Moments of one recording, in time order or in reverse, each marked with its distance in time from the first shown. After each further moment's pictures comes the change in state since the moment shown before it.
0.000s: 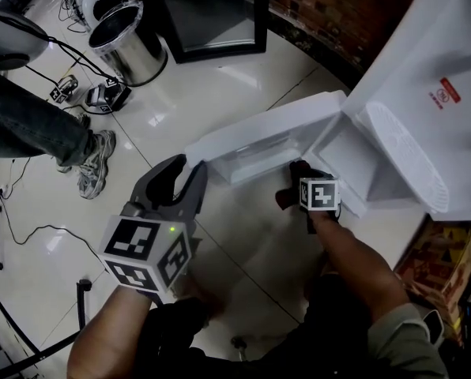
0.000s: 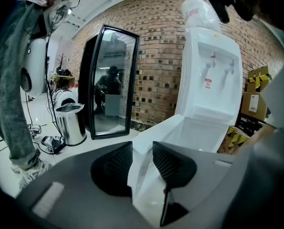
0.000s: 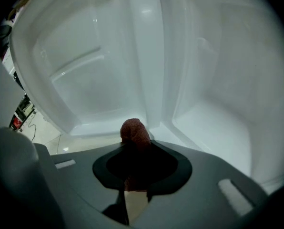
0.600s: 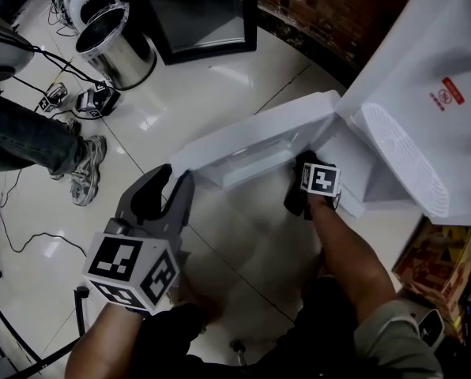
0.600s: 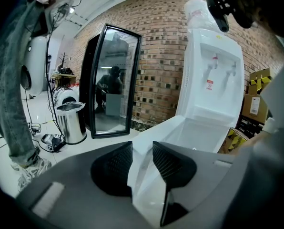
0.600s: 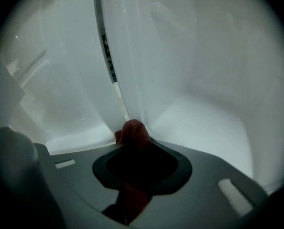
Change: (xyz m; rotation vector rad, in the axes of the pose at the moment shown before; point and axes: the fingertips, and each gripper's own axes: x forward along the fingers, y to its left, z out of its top) left arm 0.001 -0.001 0.004 -0.030 0.001 0.010; right arm 0.034 -0.058 0.010 0.167 -0.010 -0.131
